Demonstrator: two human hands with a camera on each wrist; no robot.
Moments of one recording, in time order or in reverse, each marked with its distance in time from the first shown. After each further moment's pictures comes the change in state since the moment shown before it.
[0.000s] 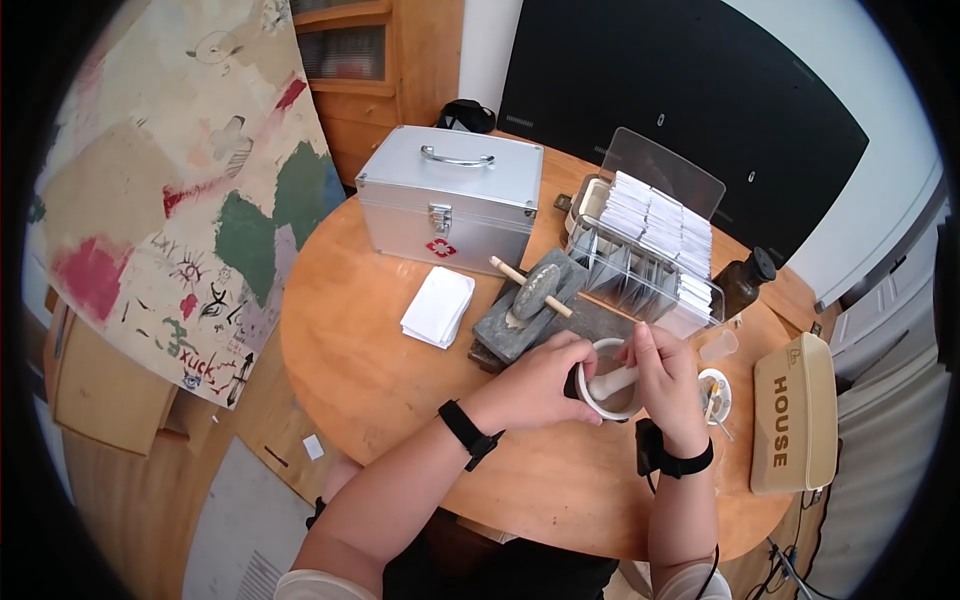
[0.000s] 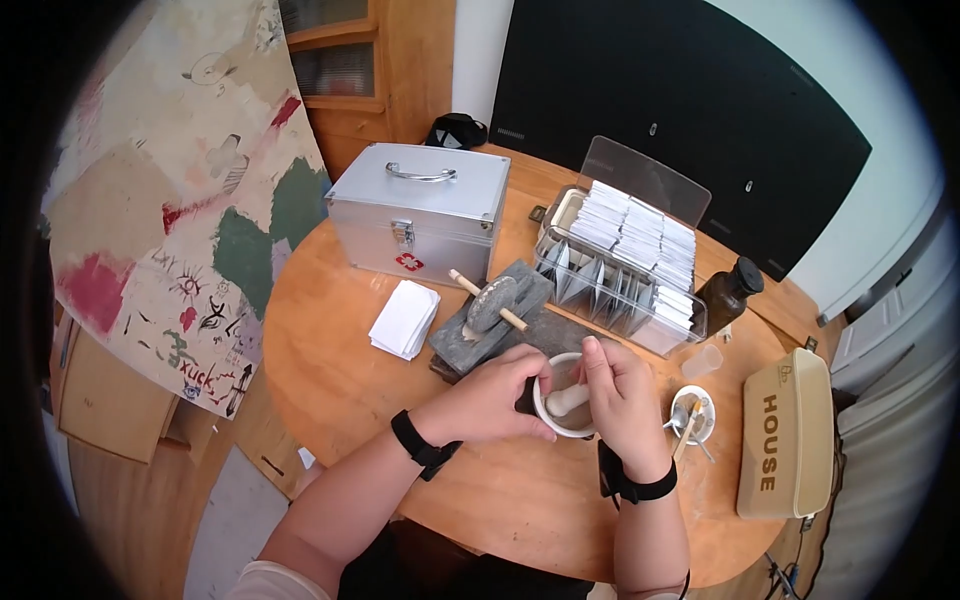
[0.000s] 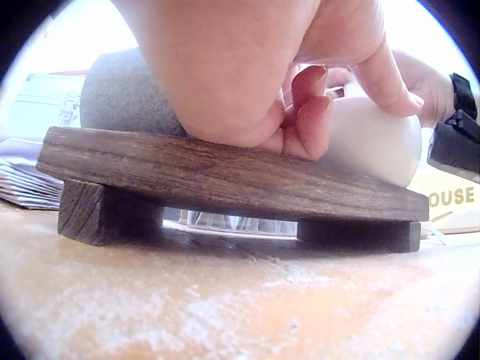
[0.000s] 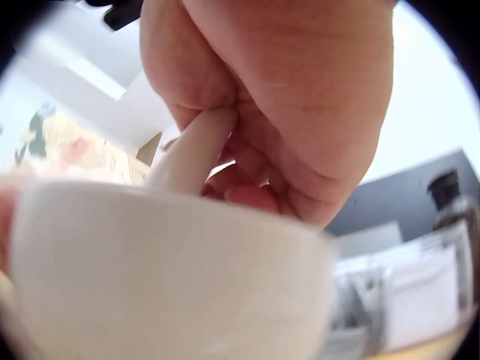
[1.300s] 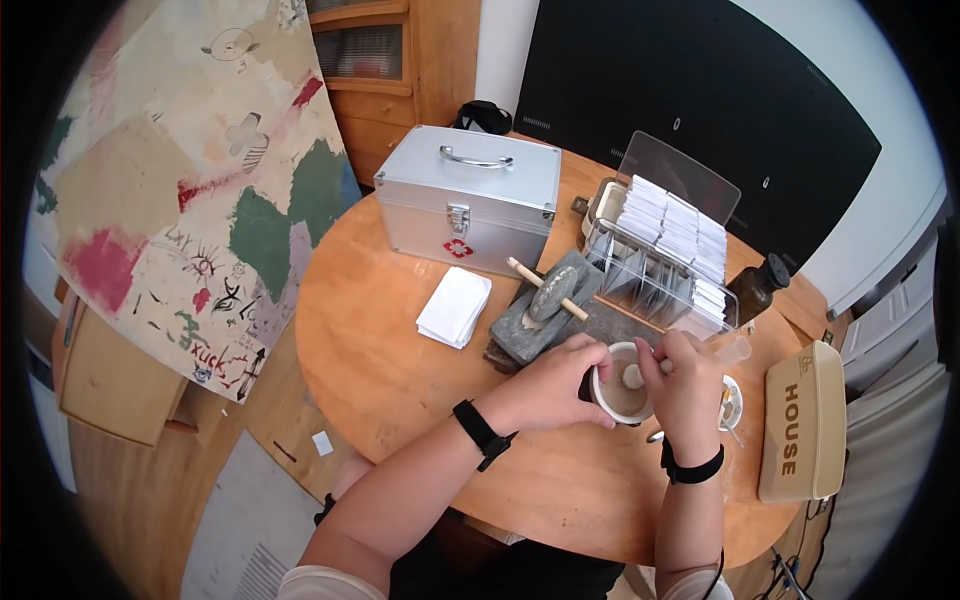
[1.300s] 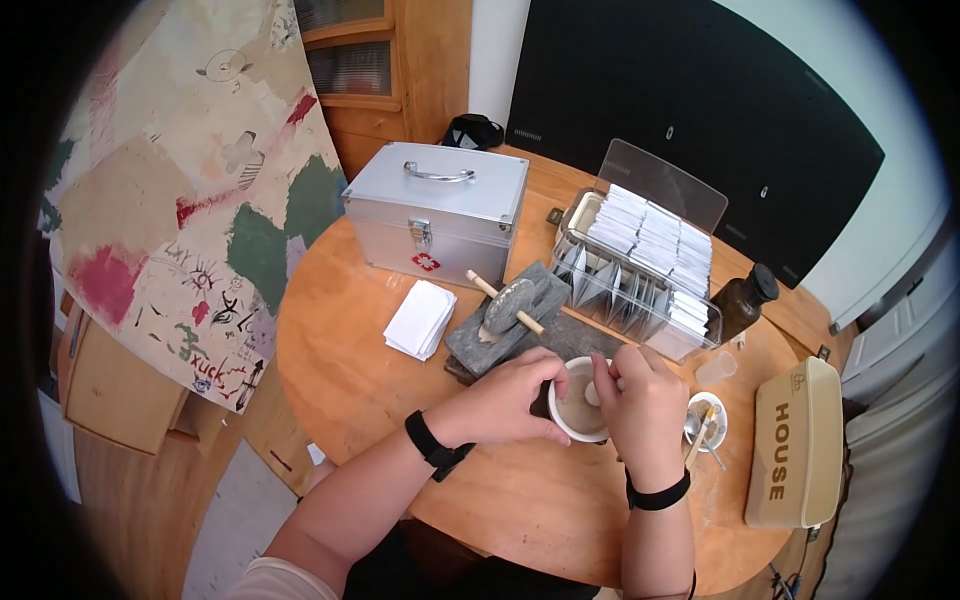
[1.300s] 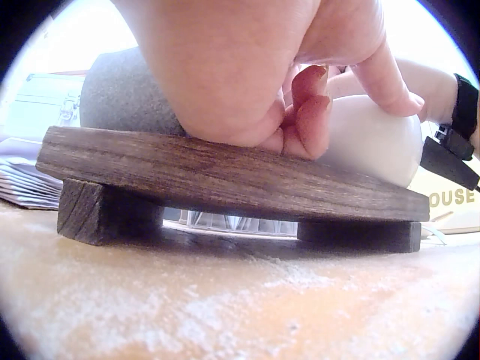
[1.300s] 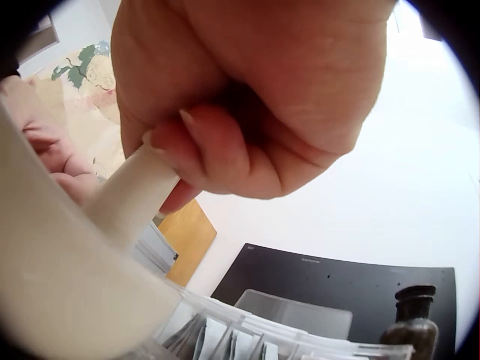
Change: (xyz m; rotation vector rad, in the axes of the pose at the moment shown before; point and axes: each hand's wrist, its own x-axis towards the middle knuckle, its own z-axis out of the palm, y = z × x) left_hand 0.000 0.001 0.001 0.020 0.003 0.007; right_hand -0.002 -0.006 -0.001 -0.559 0.230 -0.327
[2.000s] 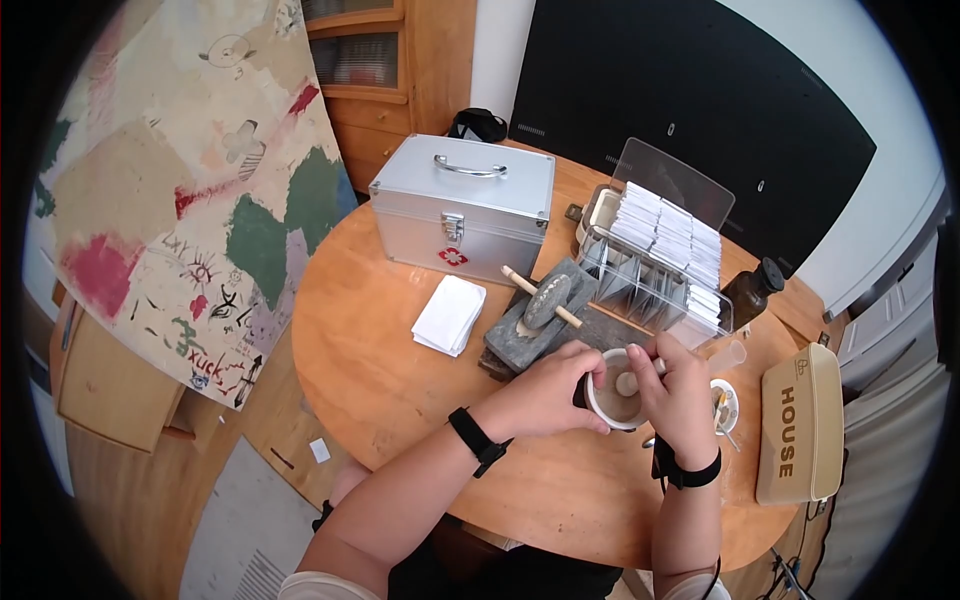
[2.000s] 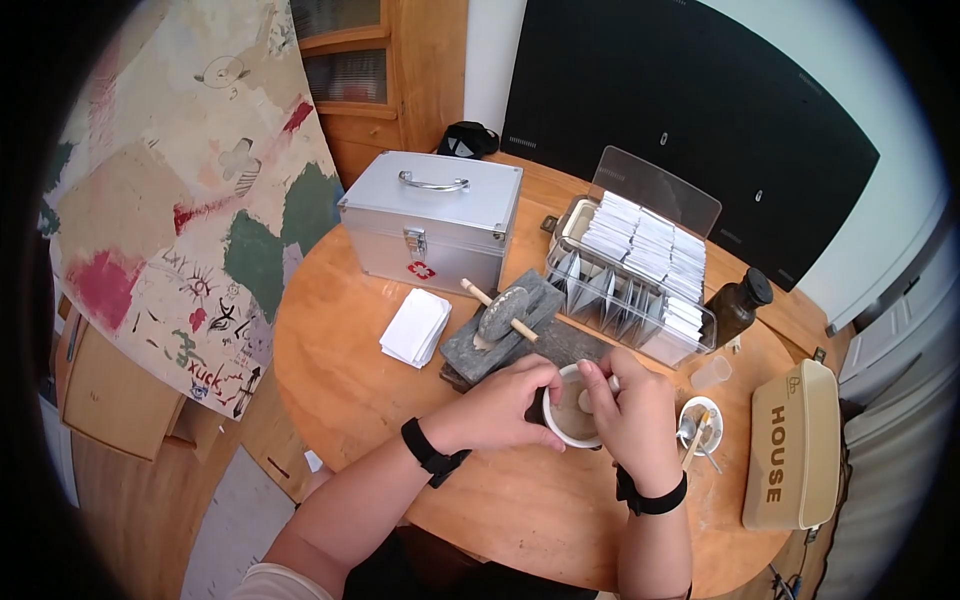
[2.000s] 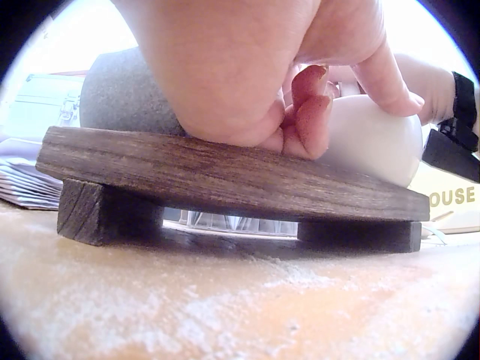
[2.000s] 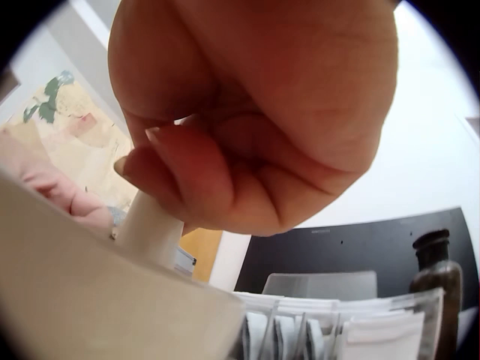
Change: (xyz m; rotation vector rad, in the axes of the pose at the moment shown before) left_hand 0.000 0.001 0.000 0.010 0.005 -0.003; right_hand 0.002 -0.001 -0.005 0.133 -0.167 0.161
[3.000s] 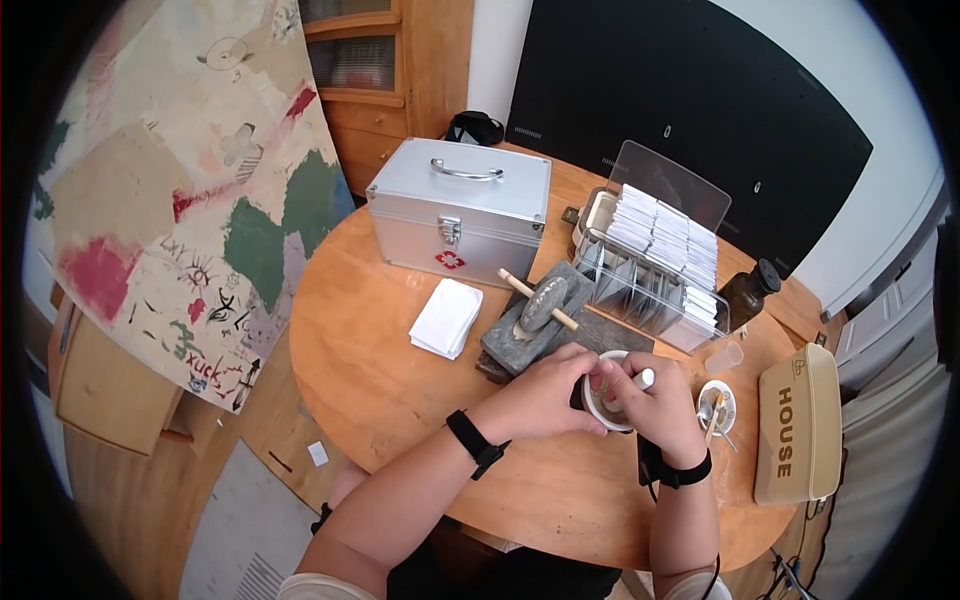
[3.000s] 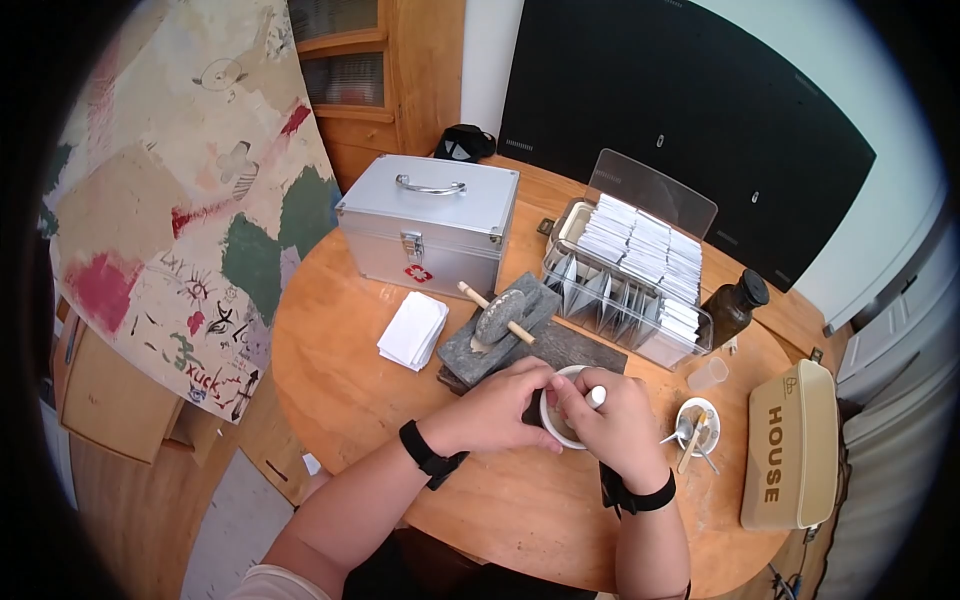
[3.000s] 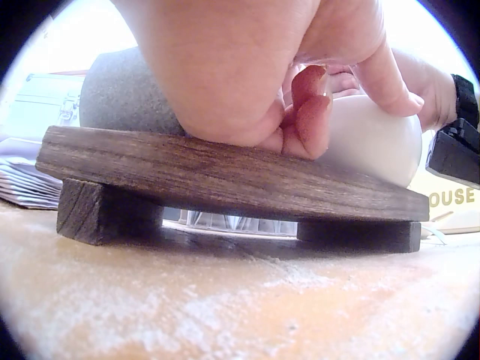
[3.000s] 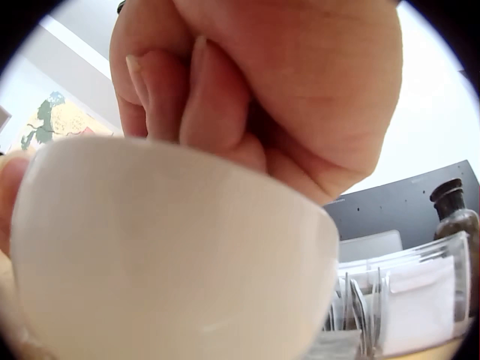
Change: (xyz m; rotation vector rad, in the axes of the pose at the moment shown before) left_hand 0.001 -0.003 0.001 0.002 -0.005 0.000; right_hand -0.004 0.006 0.008 0.298 -0.235 0.110
